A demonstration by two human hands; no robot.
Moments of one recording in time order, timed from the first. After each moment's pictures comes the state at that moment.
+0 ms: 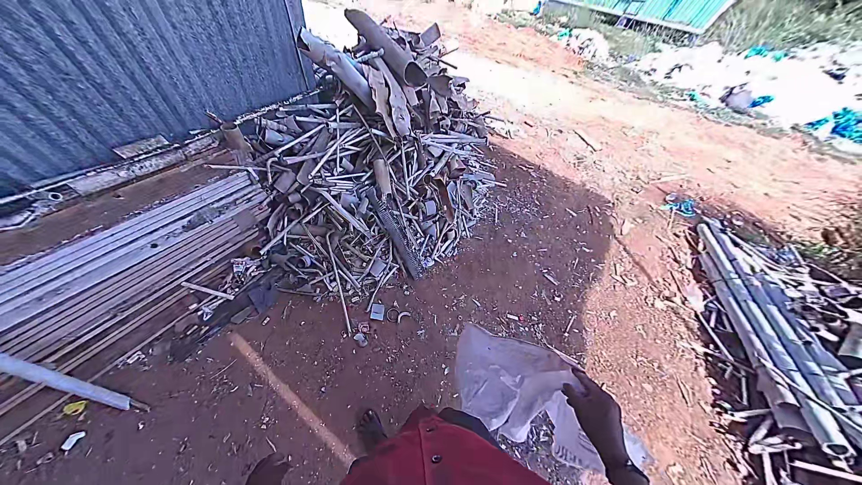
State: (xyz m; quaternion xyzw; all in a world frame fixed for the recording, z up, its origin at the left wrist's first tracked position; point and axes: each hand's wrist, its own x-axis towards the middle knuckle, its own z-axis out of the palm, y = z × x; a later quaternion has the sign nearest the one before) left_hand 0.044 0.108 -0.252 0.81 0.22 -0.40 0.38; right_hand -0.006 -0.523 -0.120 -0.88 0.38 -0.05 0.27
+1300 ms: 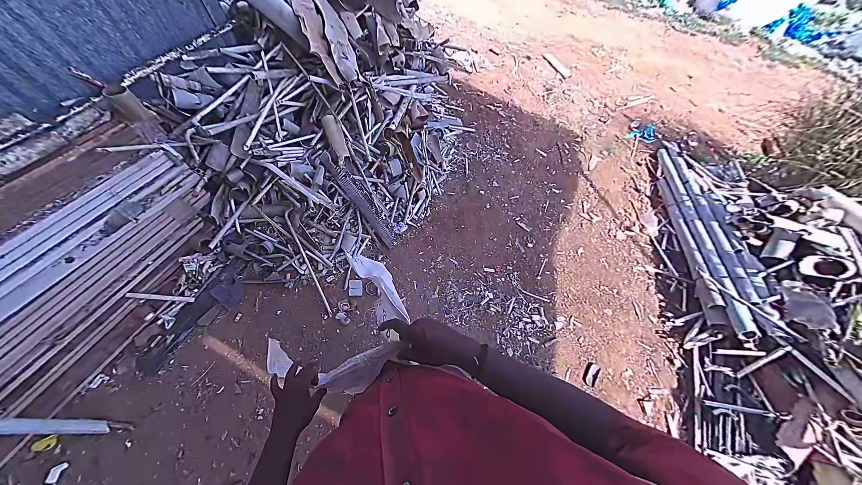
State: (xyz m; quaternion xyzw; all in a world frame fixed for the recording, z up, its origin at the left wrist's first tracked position) left_hand 0.166 -0.024 -0.225 0.95 -0.10 -0.22 0.20; right_hand 0.177 -0.362 -0.068 -0.89 -0.19 0.31 0.29
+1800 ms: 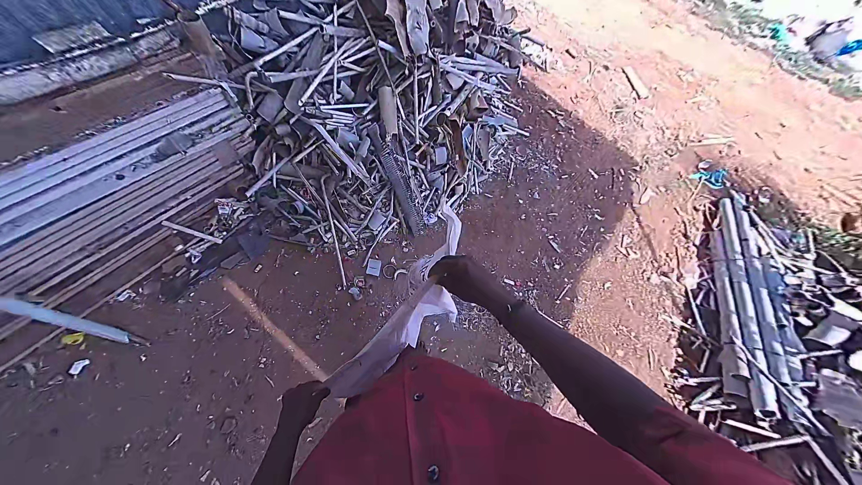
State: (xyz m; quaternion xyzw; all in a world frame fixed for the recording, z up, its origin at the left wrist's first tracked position) left_hand 0.097 0.022 -0.270 0.87 0.07 -0.43 0.21; right_hand 0.267 -0.375 -0.065 -0.94 -0.16 0.18 0.25
